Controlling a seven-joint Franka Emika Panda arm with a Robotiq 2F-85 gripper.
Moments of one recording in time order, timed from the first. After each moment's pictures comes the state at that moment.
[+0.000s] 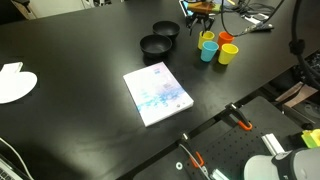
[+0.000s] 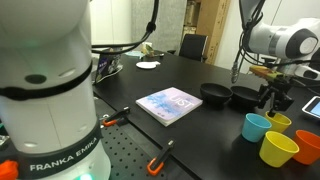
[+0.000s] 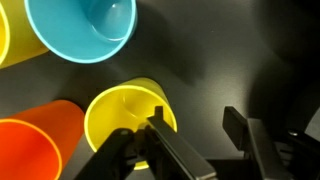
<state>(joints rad) -0.18 0.80 -0.21 -1.53 0.15 2.28 0.40</state>
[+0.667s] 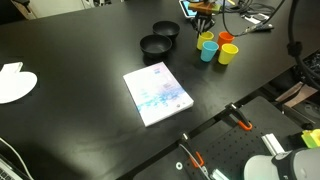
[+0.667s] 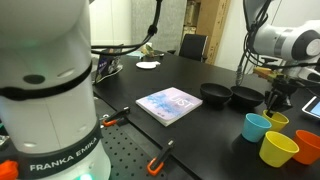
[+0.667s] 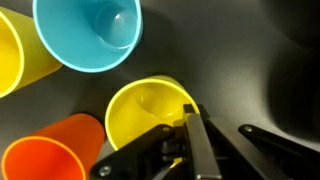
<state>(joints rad) -0.19 0.83 -0.23 -1.49 0.16 2.22 0.51</state>
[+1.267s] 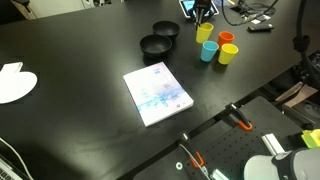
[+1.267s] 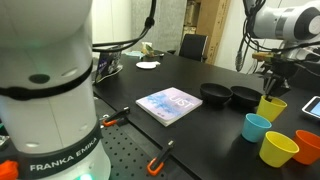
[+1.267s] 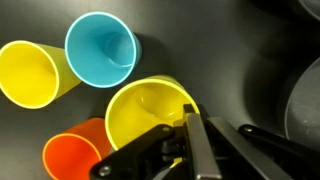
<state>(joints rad) -0.14 0.75 -0.24 -1.48 0.12 2.08 0.61</state>
